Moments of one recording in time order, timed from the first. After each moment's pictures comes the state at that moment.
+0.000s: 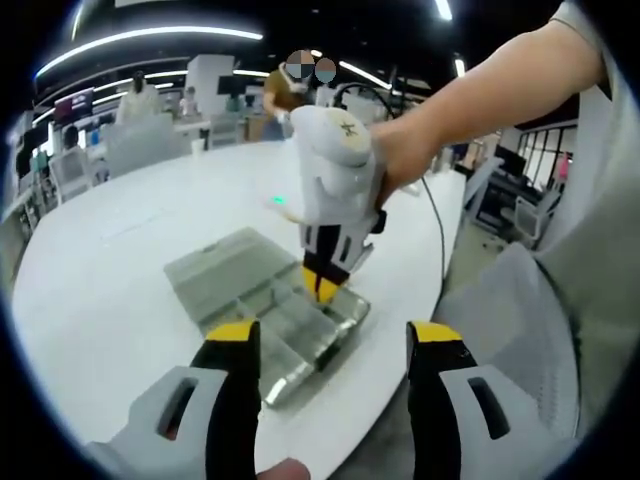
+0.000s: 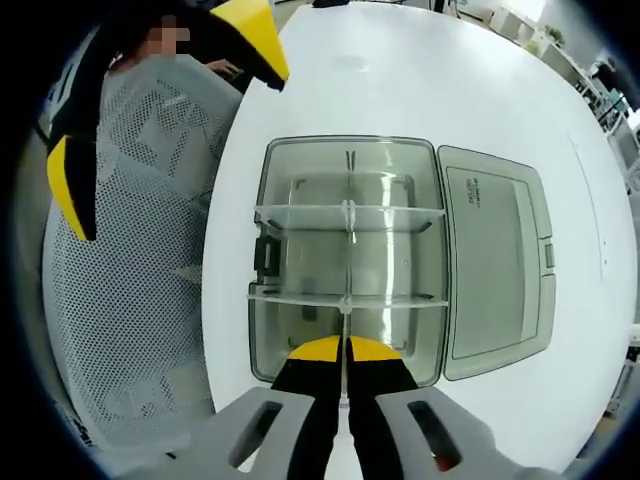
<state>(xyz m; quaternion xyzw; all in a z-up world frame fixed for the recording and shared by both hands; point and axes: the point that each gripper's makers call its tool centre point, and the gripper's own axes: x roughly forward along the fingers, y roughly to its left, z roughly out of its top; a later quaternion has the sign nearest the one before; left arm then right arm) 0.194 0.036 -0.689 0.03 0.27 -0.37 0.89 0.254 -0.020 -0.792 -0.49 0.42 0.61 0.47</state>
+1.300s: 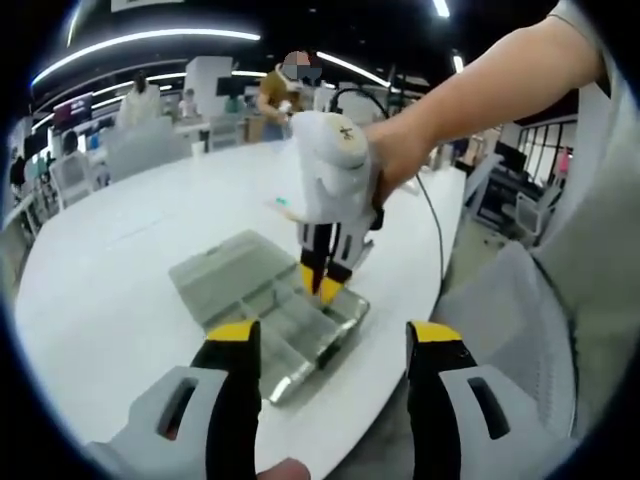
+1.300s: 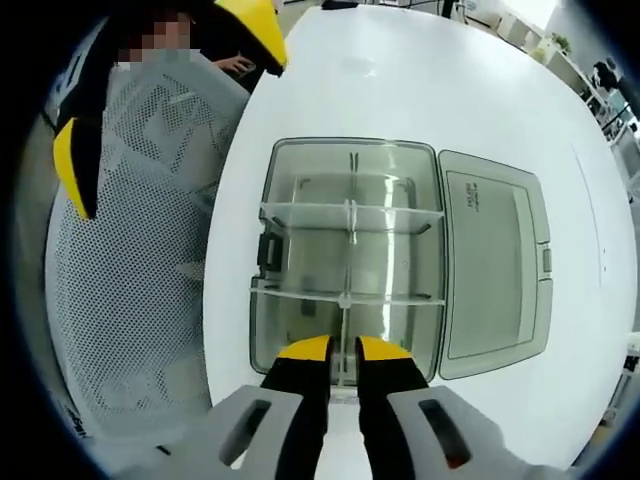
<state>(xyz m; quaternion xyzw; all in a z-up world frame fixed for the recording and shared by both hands) 0.191 0.037 -0.685 0.04 0.27 -0.37 0.89 0.255 -0.022 -0.786 -0.49 0.41 0.62 0.47</state>
